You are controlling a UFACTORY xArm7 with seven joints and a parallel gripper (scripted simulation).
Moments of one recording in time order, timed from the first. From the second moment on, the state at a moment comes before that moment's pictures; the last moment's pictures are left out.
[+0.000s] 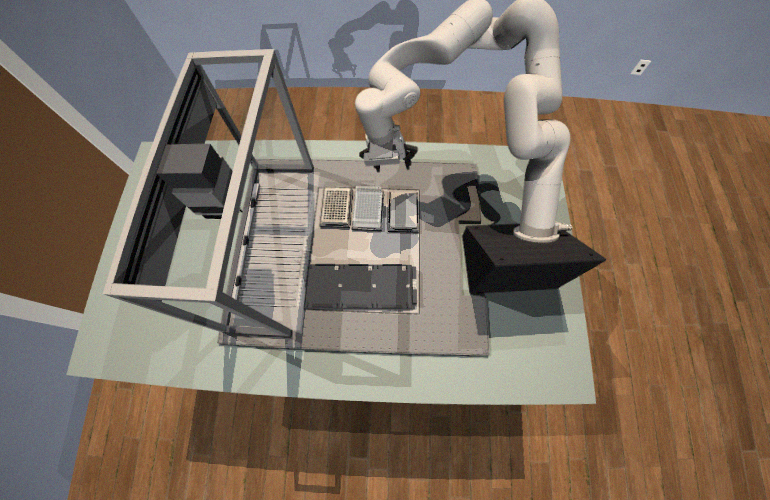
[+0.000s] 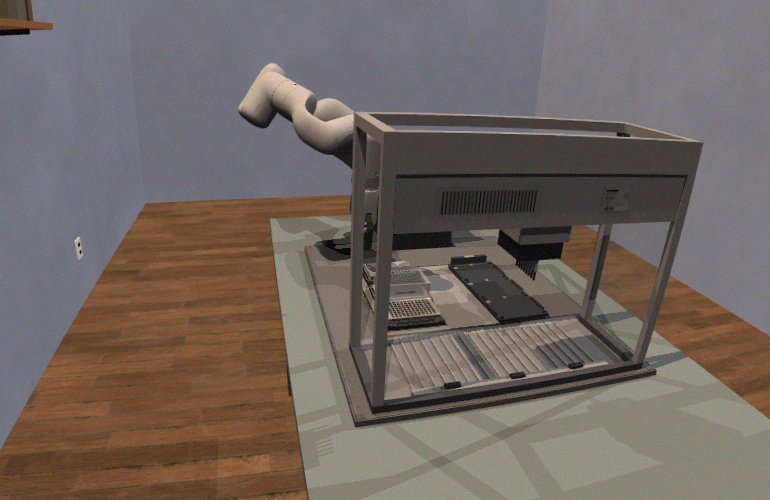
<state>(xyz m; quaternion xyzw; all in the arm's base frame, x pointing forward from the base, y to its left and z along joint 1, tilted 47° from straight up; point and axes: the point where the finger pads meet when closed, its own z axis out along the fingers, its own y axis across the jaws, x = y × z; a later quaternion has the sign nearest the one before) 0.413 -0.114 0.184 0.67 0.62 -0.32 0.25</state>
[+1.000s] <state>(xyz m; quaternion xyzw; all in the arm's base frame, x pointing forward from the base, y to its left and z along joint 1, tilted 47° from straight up) 0.479 -0.034 0.151 0.64 0.66 -0.25 0.31</state>
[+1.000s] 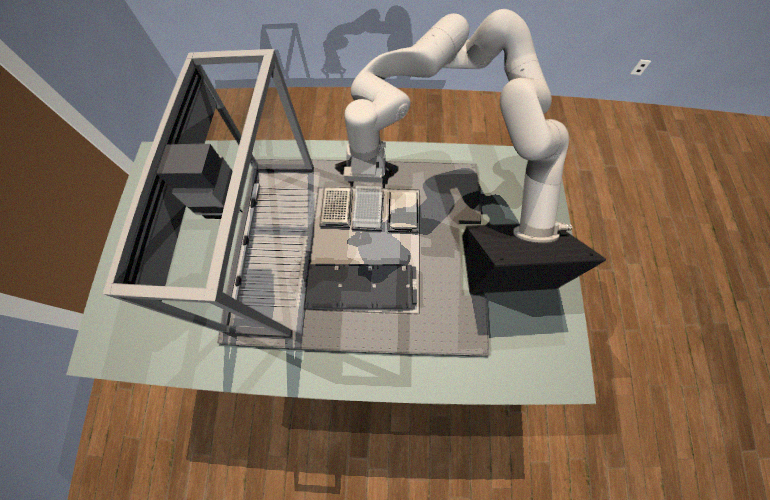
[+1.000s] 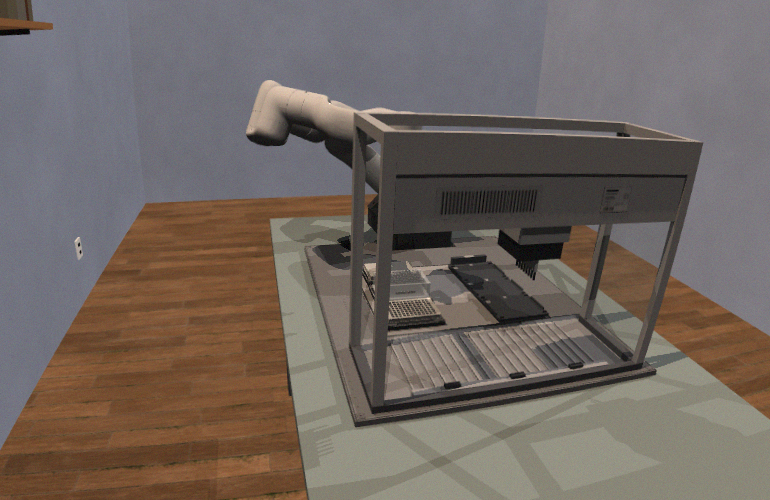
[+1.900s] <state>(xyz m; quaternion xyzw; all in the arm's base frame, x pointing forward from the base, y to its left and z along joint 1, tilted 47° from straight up) 0.487 -0.033 0.140 0.64 0.66 -0.25 0.31</state>
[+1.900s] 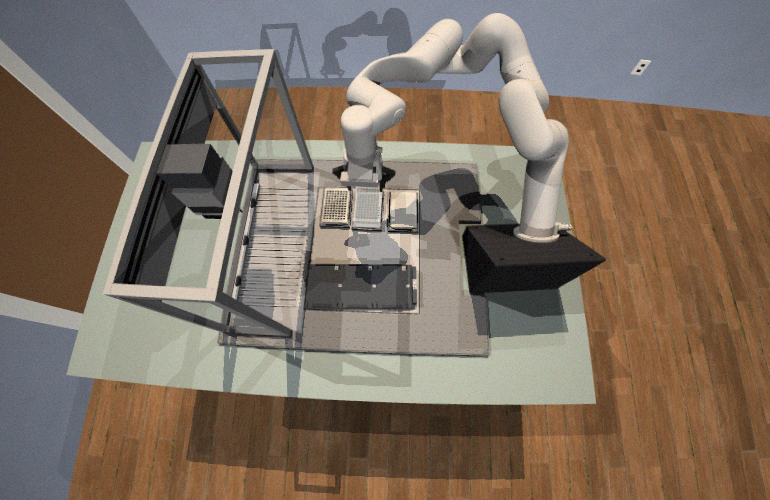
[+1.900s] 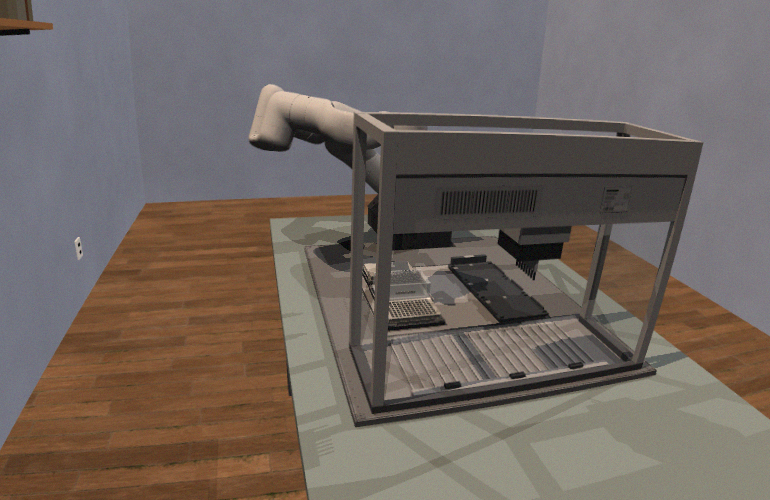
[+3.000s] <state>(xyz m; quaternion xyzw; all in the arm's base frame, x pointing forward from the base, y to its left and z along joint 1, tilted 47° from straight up) 0.491 -0.067 0.107 0.64 0.66 -0.25 0.31</state>
